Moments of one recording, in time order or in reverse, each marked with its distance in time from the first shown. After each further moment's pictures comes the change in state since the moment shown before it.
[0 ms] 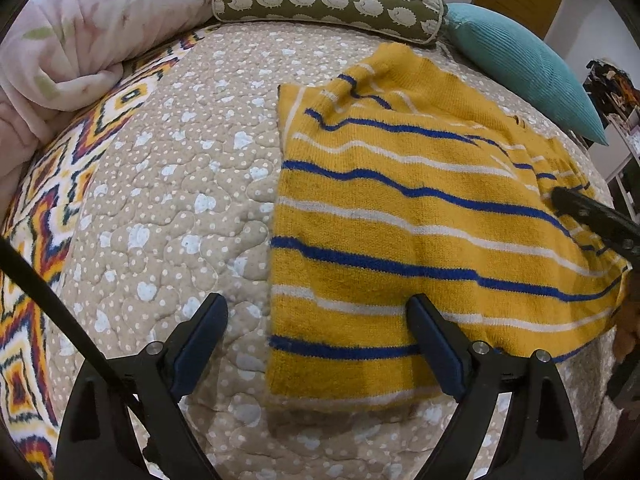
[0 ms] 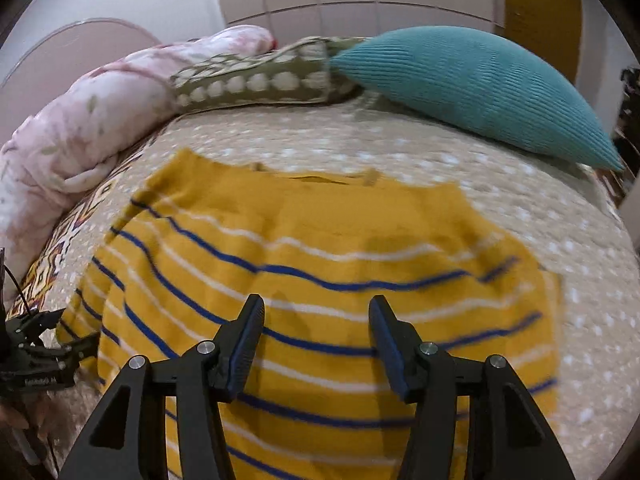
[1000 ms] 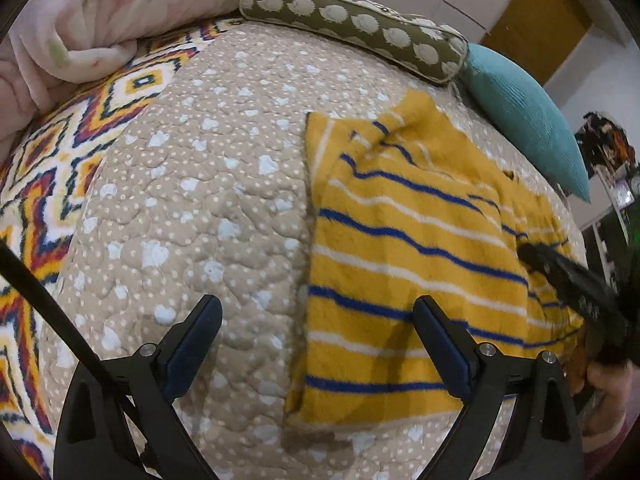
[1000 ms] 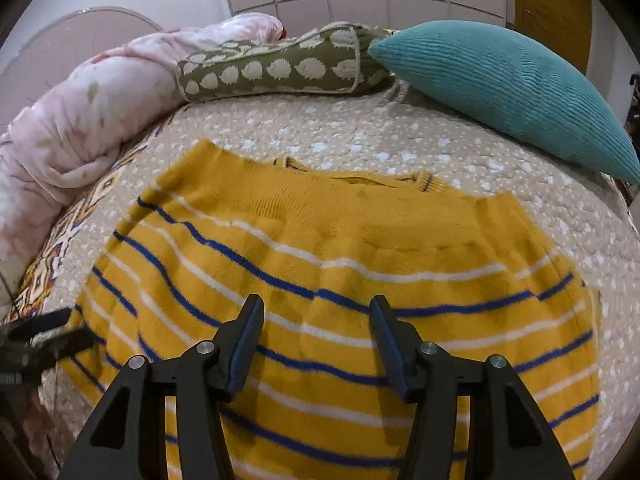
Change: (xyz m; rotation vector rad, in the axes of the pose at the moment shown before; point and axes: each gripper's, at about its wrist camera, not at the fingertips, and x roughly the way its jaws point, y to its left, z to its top) left arm -0.008 0.039 0.022 -0.149 -0.009 -0.124; right arm 0.019 0.027 0.013 -0.009 0.031 -0.002
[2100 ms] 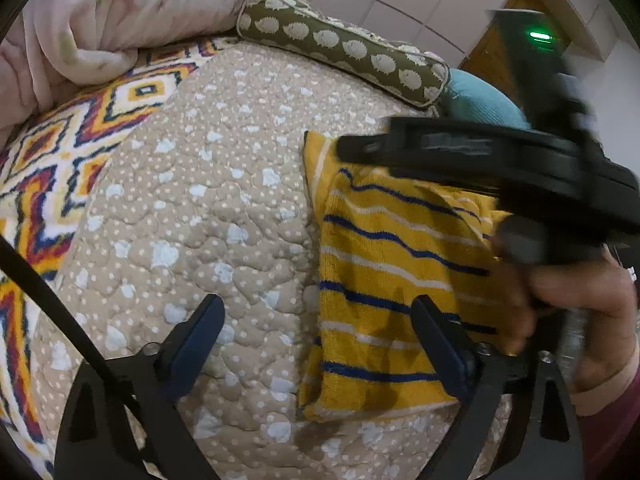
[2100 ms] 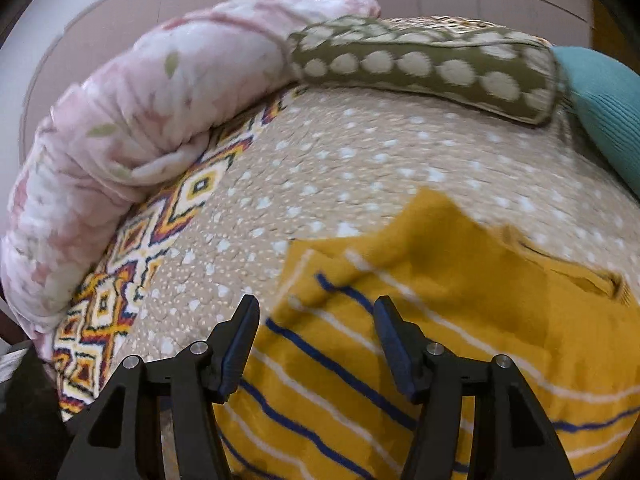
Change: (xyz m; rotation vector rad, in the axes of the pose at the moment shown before) left arm -0.018 0.013 -0.015 0.006 -0.103 -0.096; right arm 0.065 0.149 0.069 -0.111 0.099 0.248
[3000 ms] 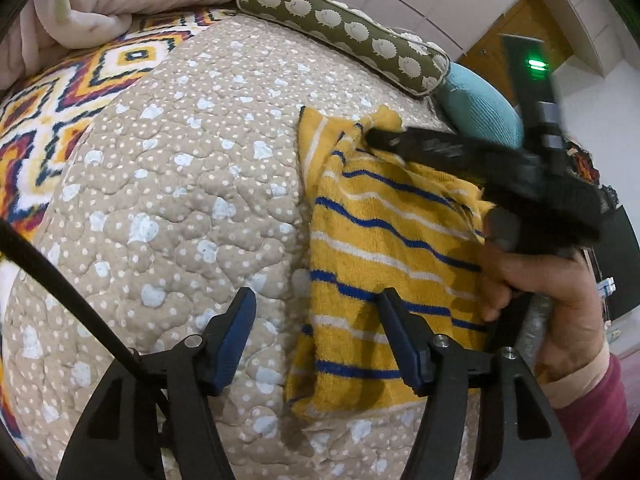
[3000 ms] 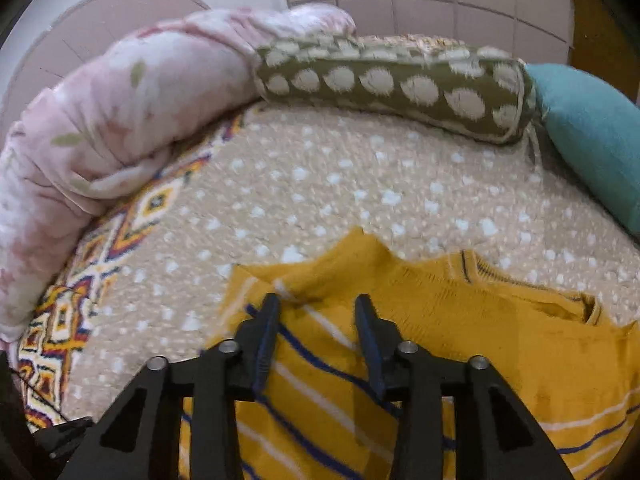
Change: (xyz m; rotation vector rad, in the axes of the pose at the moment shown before) left arm 0.010 0.007 -0.004 -0.063 0.073 -0.086; right arm 0.007 -0.021 0.006 -0.005 -0.060 -0.138
